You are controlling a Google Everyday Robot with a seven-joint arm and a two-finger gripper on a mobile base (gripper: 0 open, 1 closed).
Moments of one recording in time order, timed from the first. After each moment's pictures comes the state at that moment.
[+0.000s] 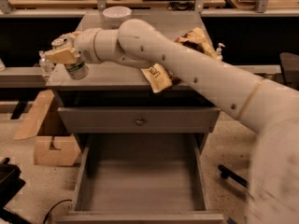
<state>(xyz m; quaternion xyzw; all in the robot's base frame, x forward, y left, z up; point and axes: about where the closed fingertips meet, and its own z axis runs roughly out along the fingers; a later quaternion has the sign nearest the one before) 0.682 0.246 0.932 -0.48 0.59 0.32 0.56</state>
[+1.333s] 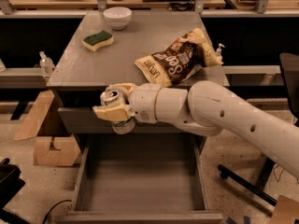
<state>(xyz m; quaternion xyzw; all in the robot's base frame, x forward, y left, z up) 0.535 0.097 0.861 -0.45 0.62 0.33 0.55</state>
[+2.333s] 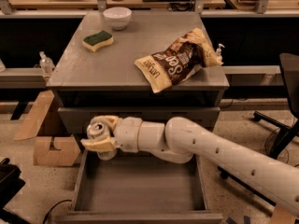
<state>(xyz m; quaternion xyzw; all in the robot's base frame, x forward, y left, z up) 0.514 0.155 0.756 -0.46 0.57 0.40 0.54</state>
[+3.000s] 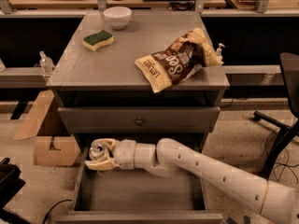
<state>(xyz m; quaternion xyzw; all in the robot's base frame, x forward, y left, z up) 0.523 0.178 0.625 -0.47 0.55 0.44 0.53</state>
